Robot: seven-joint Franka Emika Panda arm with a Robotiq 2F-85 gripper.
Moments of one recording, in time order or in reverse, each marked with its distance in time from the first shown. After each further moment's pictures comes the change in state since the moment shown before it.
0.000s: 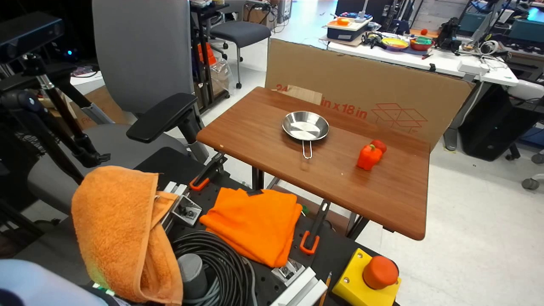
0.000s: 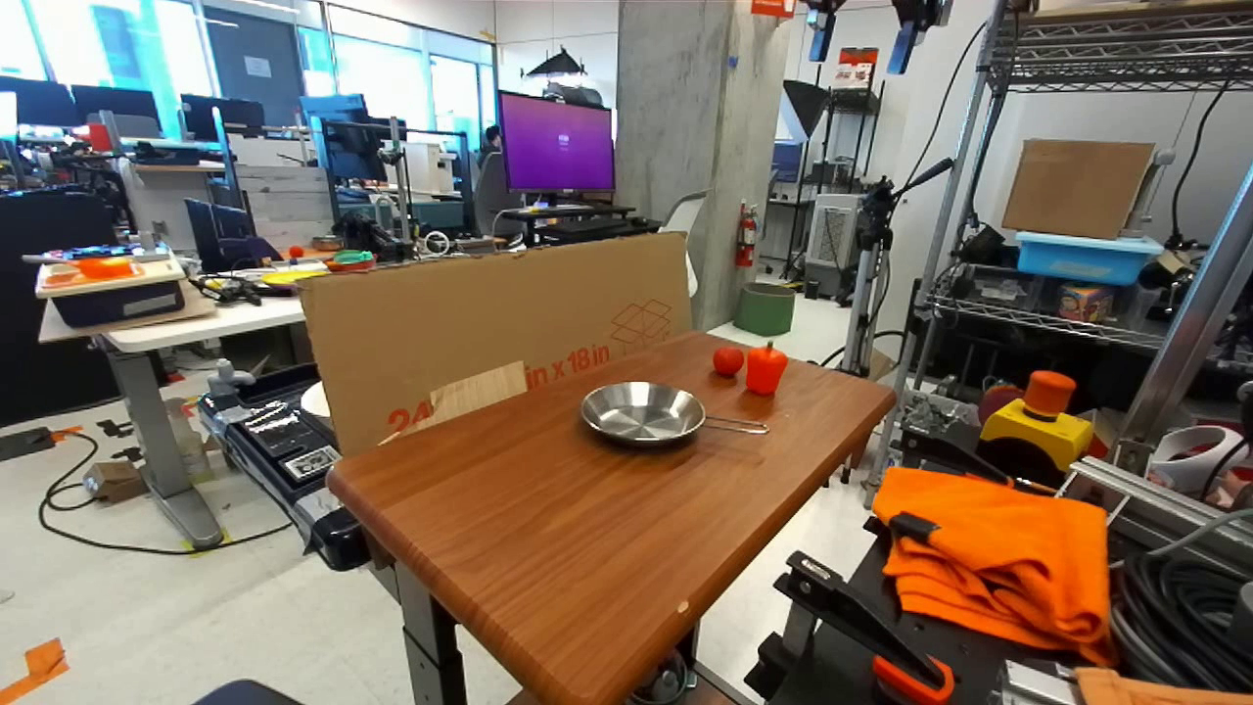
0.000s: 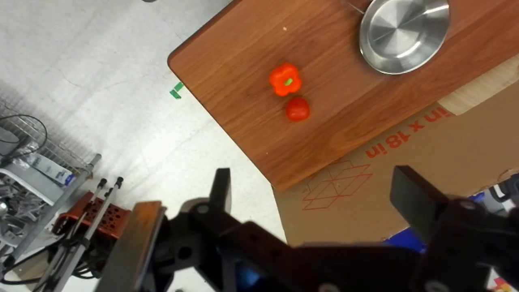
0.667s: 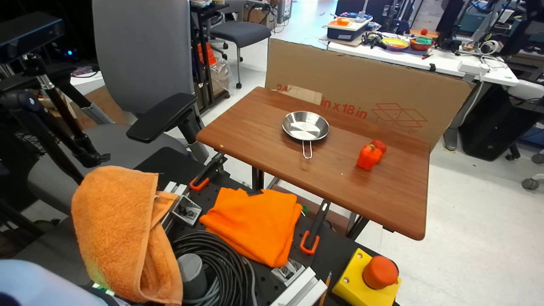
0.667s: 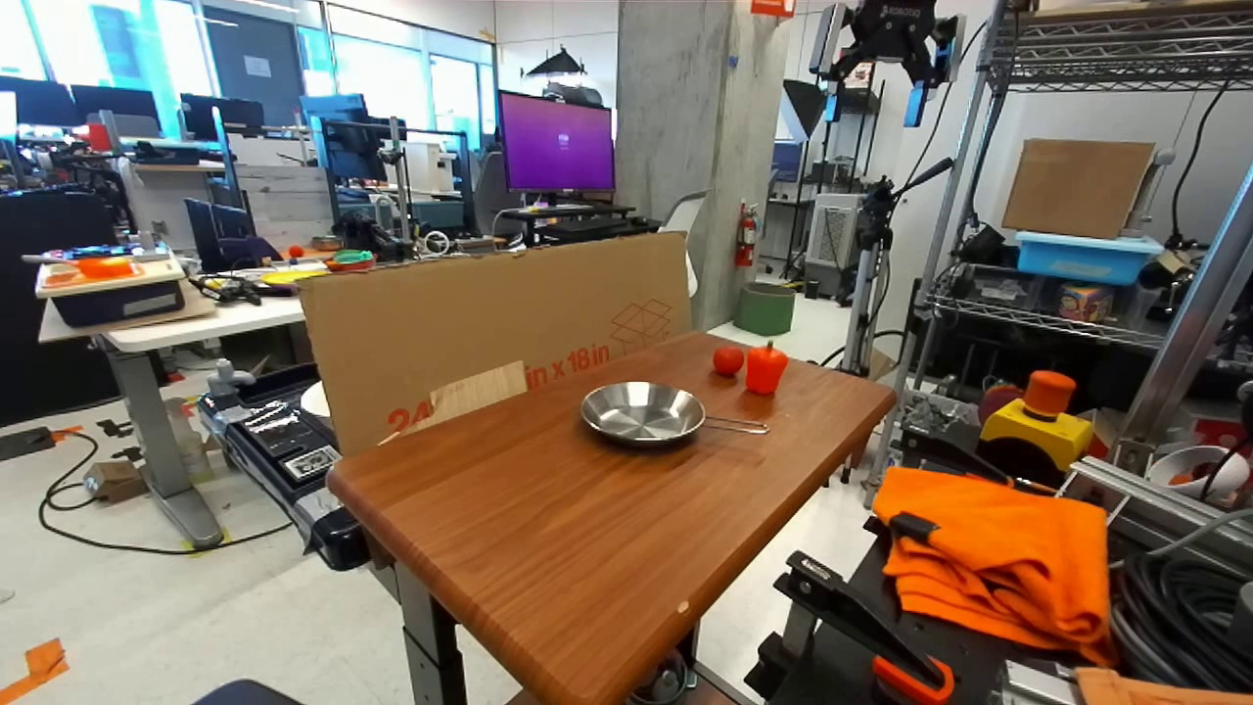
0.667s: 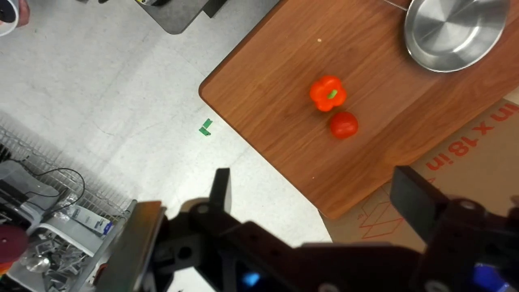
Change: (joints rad) arm -0.026 0.136 -0.057 0.063 0.009 -0.045 0.051
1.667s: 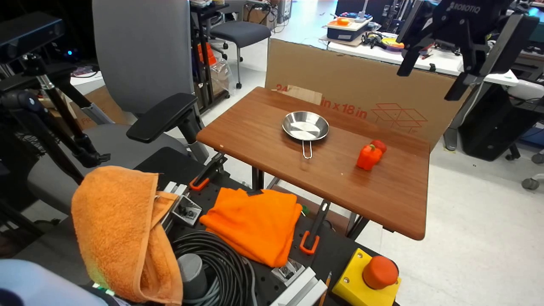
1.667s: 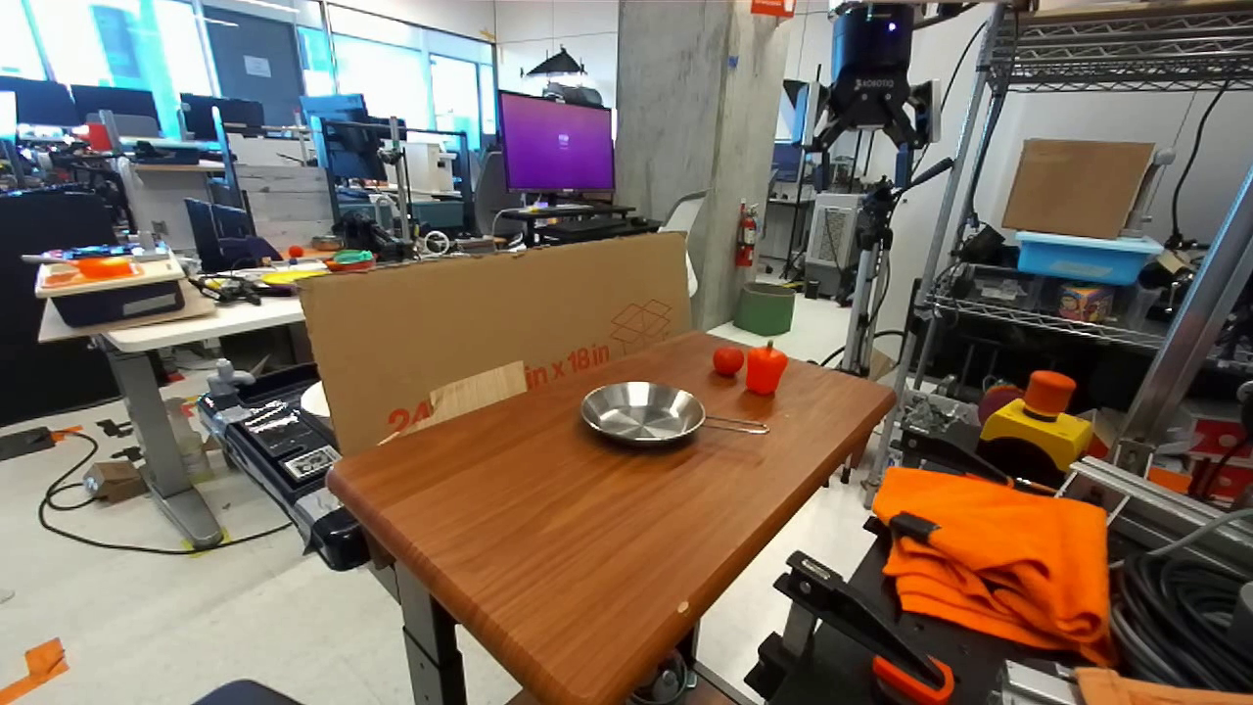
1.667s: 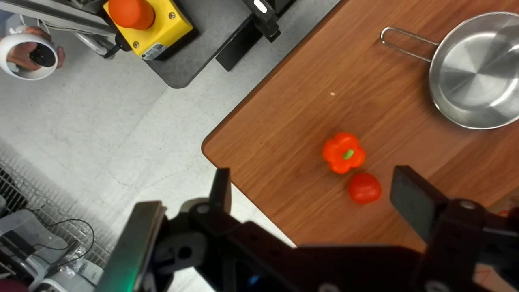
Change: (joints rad) arm 0.029 0.141 0.003 0.026 0.017 -0.068 0.038
